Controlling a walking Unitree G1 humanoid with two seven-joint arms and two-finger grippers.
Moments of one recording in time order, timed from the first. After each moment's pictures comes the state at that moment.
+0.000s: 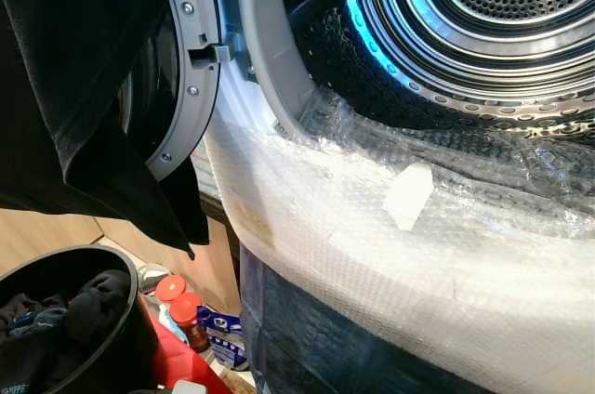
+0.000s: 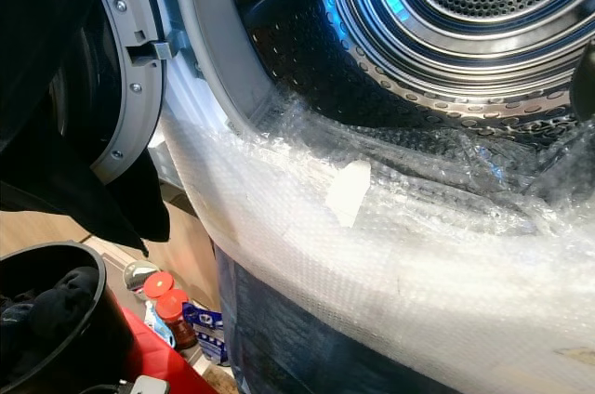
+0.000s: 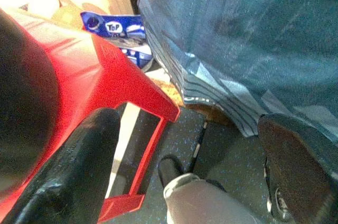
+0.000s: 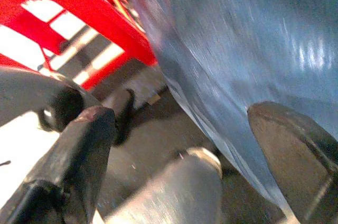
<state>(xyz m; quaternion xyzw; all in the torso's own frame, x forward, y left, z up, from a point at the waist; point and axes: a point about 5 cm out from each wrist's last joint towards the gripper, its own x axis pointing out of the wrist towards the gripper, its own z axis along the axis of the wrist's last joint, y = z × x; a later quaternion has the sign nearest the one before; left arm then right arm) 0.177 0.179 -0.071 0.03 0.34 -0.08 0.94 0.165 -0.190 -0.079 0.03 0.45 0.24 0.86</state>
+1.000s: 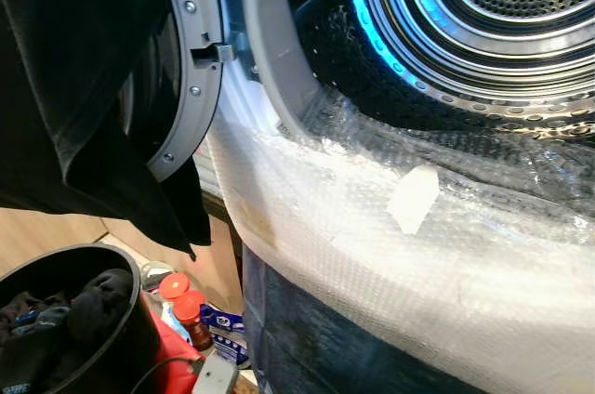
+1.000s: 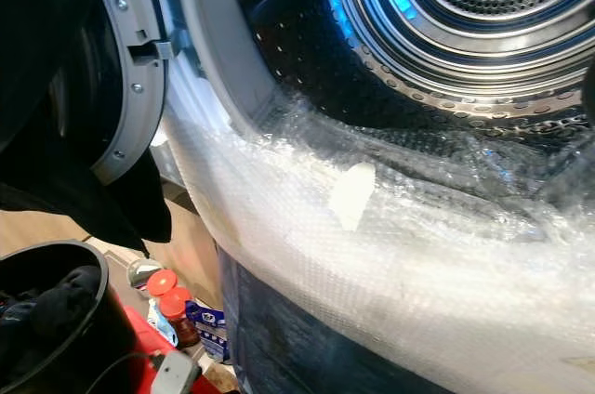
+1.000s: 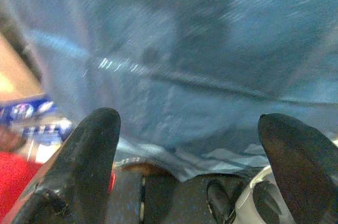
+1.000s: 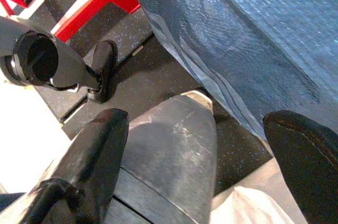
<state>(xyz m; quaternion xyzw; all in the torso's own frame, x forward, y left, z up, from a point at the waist) 0.199 0.139 -0.028 0.01 0.24 -0.29 0.93 0.132 -0.189 -0.101 -0.03 0.56 0.17 0.81</state>
